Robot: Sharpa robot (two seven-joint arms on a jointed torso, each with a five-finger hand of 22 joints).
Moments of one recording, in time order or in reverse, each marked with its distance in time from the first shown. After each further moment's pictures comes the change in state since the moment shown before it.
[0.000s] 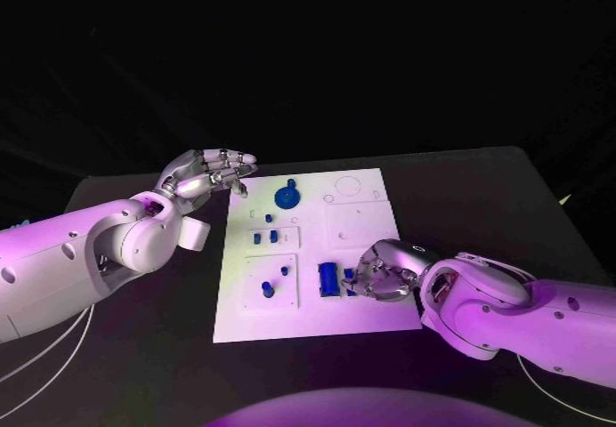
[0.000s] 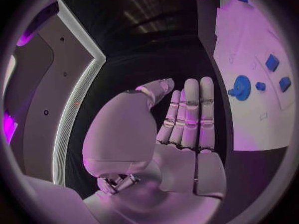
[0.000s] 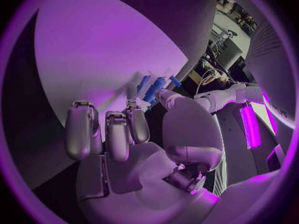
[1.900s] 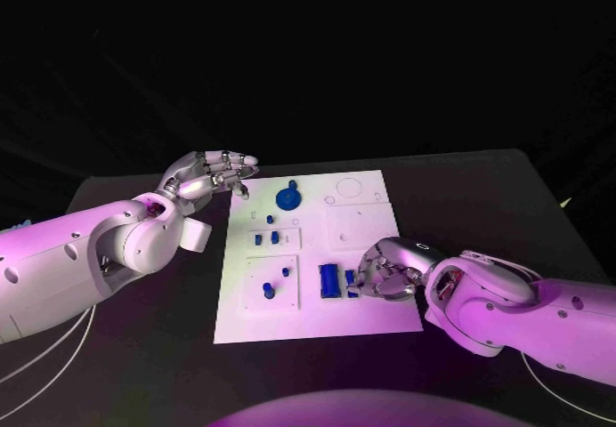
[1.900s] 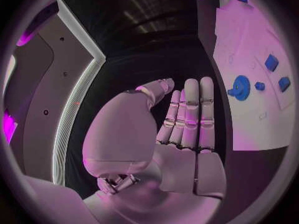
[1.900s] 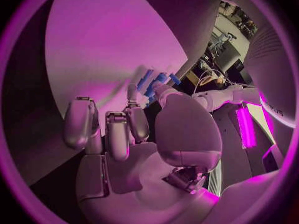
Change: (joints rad) left arm -0.002 0.001 0.000 -0.002 0.000 0.001 -0.003; left_hand 0.000 0.000 0.000 0.000 0.000 0.000 0.000 0.004 0.000 -0.004 0.004 0.004 0.000 0.000 0.000 0.000 -0.001 0.000 0.000 0.000 0.000 0.000; right arm 0.012 -0.008 0.000 -0.034 0.004 -0.018 0.093; right_hand 0.146 -0.010 -0.110 0.009 -0.147 -0.029 0.016 -0.028 -0.008 -0.011 0.011 -0.071 0.000 0.000 0.005 -0.036 0.000 0.015 -0.023 0.007 -0.156 0.000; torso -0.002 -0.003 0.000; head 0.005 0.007
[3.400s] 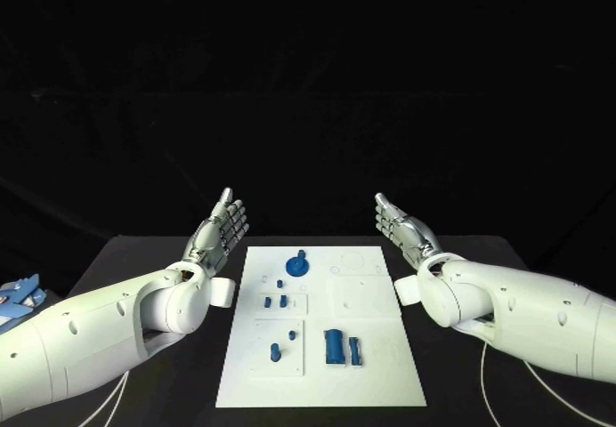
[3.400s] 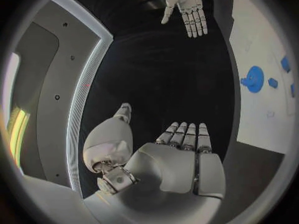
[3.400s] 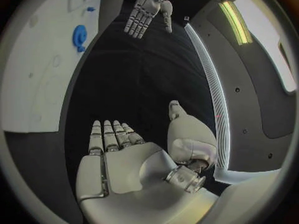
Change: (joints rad) left arm -0.084 0.097 -0.002 -0.101 0.184 -0.143 0.119; left_hand -0.961 0.146 -0.477 0.020 -0.226 -0.716 -0.182 -0.363 -0.207 -0.700 -0.131 -0.543 -0.135 -0.953 -0.049 -1.061 -0.359 -0.148 -0.791 -0.125 -0.953 -0.561; right arm 0.048 0.265 0.094 -0.495 1.237 -0.077 0.738; right_hand -0.696 0.173 -0.230 -0.272 -0.129 -0.906 -0.047 -0.355 -0.675 -1.353 0.026 -1.234 -1.285 -1.367 0.089 -1.486 -1.270 -0.039 -1.352 -0.012 -1.134 -1.247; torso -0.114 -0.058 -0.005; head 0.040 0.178
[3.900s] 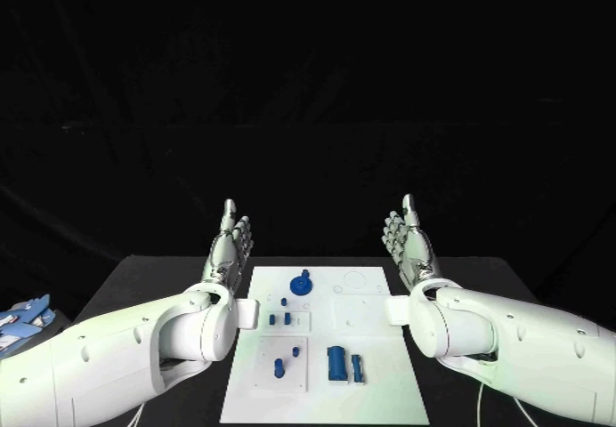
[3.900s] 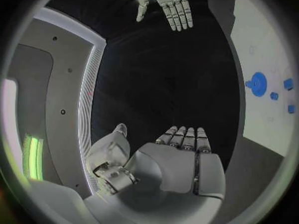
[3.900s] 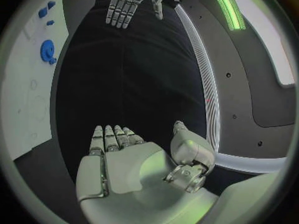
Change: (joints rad) left arm -0.022 -0.005 0.000 0.188 -0.013 -0.358 0.002; left_hand -0.384 0.019 -0.051 -0.010 -0.023 -0.073 -0.020 -0.033 -0.016 -0.088 -0.021 -0.016 -0.005 -0.076 -0.019 -0.023 -0.014 -0.015 -0.072 -0.031 -0.019 -0.010; right arm -0.058 -0.011 0.056 0.179 0.156 -0.228 0.095; right_hand -0.365 0.013 -0.045 -0.019 -0.012 -0.082 -0.021 -0.015 -0.046 -0.097 -0.019 -0.012 -0.020 -0.093 -0.014 -0.018 -0.035 -0.015 -0.087 -0.027 -0.004 -0.057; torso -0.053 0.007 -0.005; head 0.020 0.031
